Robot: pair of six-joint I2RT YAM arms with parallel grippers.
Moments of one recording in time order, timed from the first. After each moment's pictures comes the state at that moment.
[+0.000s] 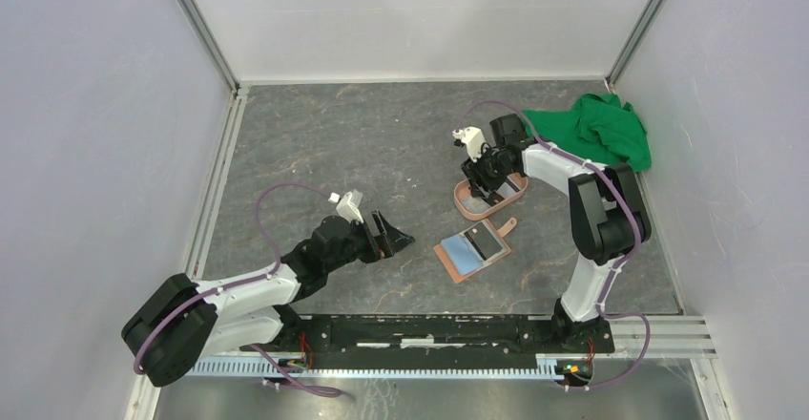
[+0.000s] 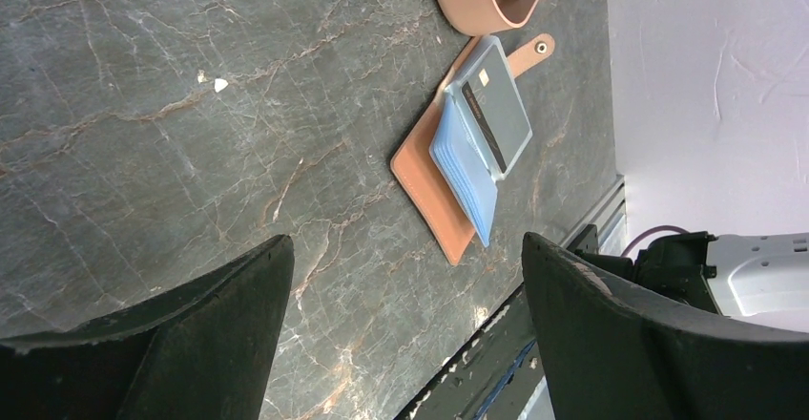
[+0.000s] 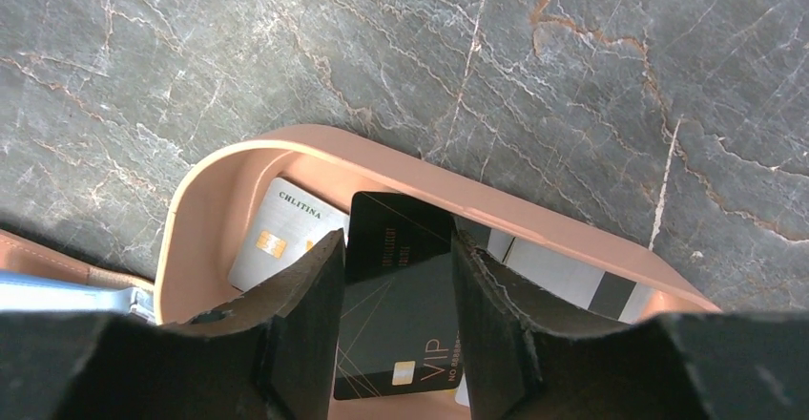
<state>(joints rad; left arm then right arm) -0.75 1.07 0.24 0.42 0.09 -0.96 0.30 1.84 1.18 -0.44 -0.37 -0.49</state>
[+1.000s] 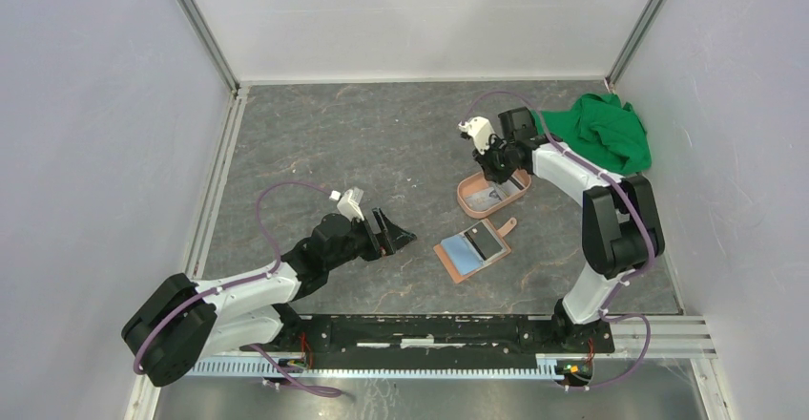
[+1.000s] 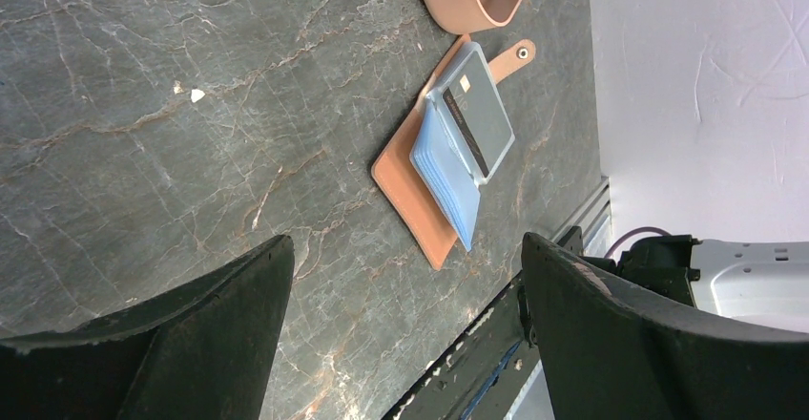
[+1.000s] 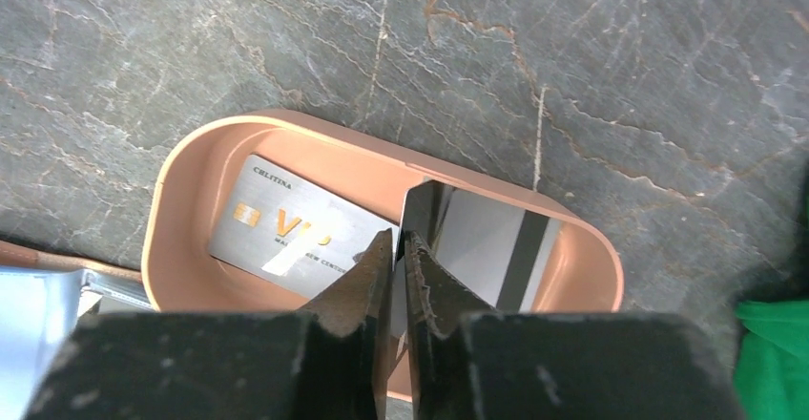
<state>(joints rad) -0.75 1.07 0.26 0.42 0.11 -0.98 0.29 1.74 1.17 -0.44 -0.27 -0.53</state>
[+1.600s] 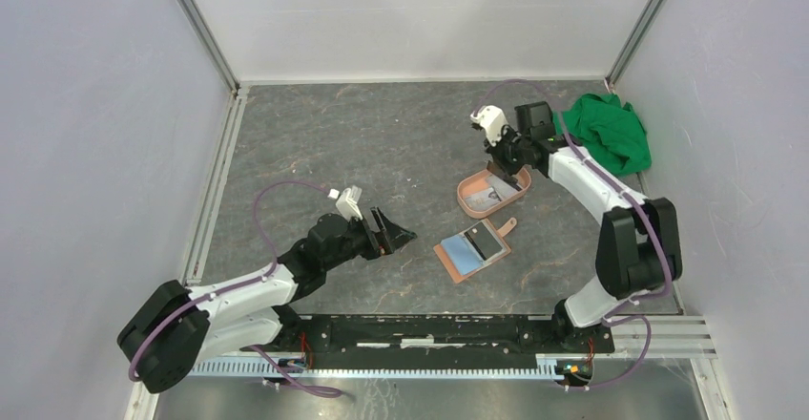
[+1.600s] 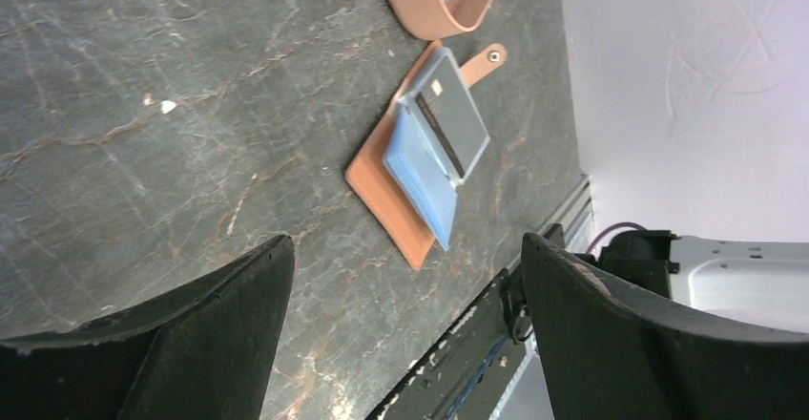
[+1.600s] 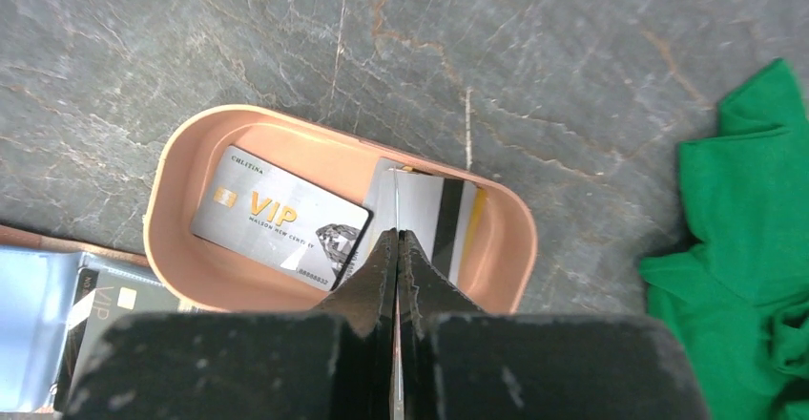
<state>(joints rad) -0.75 1.04 0.26 0.42 0.12 -0.98 0.26 1.62 1.15 -0.43 -0.25 -0.56</state>
